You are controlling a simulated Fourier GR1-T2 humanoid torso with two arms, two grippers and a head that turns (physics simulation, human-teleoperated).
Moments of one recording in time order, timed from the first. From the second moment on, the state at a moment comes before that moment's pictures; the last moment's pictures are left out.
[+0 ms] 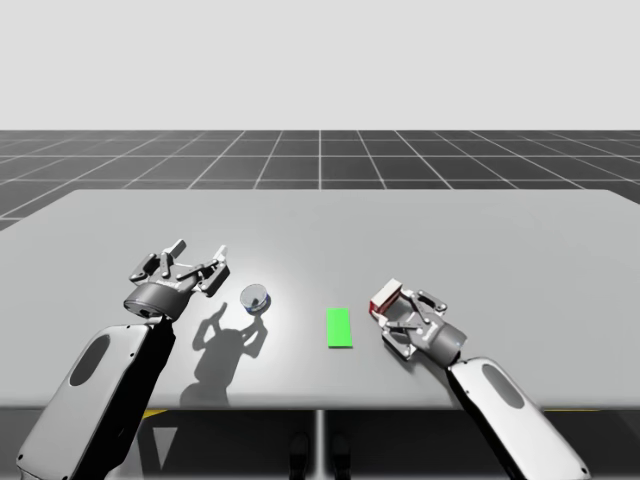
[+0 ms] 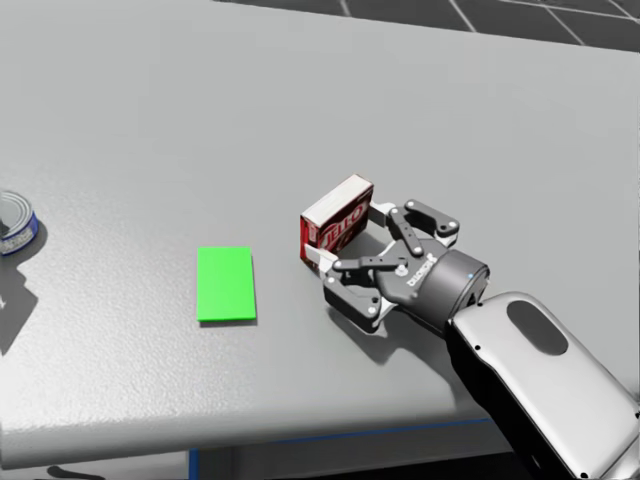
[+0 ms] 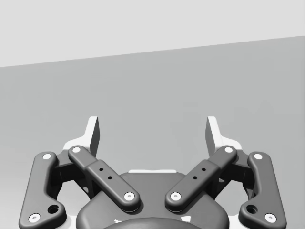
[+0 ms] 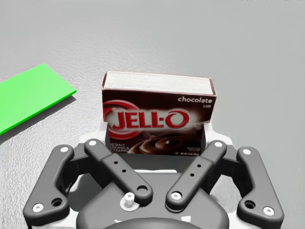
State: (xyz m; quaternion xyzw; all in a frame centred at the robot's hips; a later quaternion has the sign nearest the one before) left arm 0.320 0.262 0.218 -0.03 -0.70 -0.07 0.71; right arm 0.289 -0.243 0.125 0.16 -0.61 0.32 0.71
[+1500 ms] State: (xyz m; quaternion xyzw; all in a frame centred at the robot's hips) left arm 0.321 0.264 0.218 -0.03 -0.71 -0.06 0.71; right arm 0.275 -0.251 0.149 0.17 -0.63 0.31 0.69
